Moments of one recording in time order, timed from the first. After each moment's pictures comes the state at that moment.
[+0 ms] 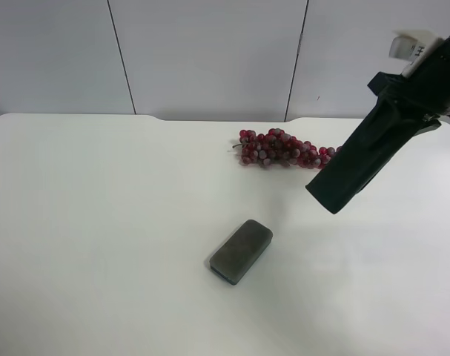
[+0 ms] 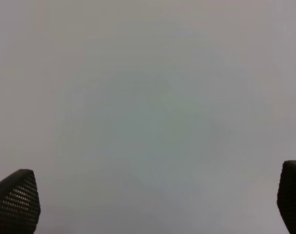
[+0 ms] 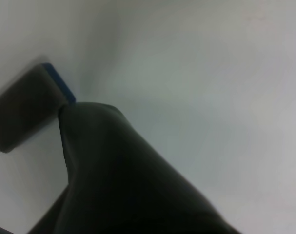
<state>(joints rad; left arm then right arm) -0.02 -0.01 -0.51 -0.05 1.06 0.11 -0.05 1.63 -1.27 0.45 1.21 -0.45</state>
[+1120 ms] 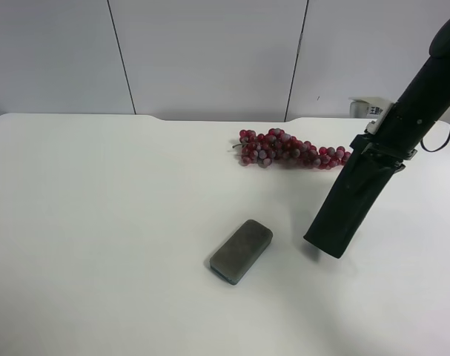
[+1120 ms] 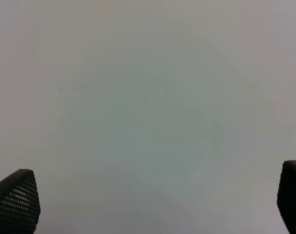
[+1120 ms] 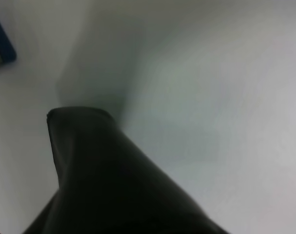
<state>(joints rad) 0.00 -0.01 -0.51 -0.05 1.06 0.11 -0.05 1.89 -1.27 0.43 1.21 -0.72</state>
